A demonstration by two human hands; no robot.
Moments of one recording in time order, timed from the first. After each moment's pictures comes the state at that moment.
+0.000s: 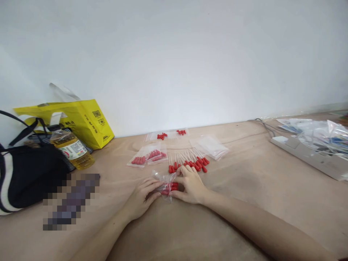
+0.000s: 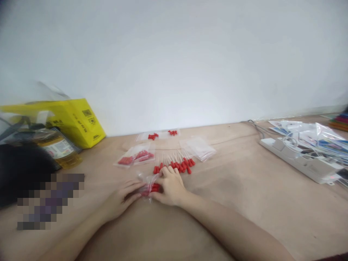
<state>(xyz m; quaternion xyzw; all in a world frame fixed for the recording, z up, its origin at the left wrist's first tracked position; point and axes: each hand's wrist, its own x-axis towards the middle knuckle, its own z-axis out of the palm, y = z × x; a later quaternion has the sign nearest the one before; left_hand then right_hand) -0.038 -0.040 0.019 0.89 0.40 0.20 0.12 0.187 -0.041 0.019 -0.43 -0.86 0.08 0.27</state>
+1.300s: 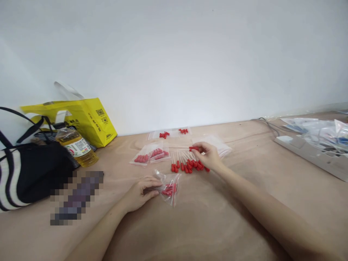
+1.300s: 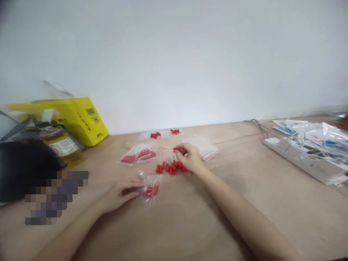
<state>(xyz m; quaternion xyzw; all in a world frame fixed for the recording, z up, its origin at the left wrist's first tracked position) -0.051 -0.031 0.028 0.87 0.41 0.19 0.20 0.237 0.023 0.029 -0.42 -0.68 0.20 0.57</state>
